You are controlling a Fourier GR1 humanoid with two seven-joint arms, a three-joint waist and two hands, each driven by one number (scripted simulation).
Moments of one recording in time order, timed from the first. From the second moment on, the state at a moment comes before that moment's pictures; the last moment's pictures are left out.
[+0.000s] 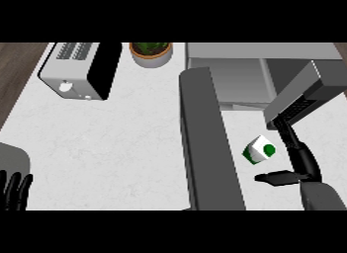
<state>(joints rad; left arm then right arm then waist) 0.63 0.03 -0.10 -2.22 0.07 -0.06 -0.28 -0.29 -0.24 -0.18 -0.64 0.18 0.18 -0.93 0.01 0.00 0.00</state>
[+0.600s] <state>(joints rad) 0.66 0.02 -0.11 -2.19 0.05 -0.07 -0.33 -0.41 -0.26 -0.18 -0.33 0.21 0.20 -0.99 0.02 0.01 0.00</state>
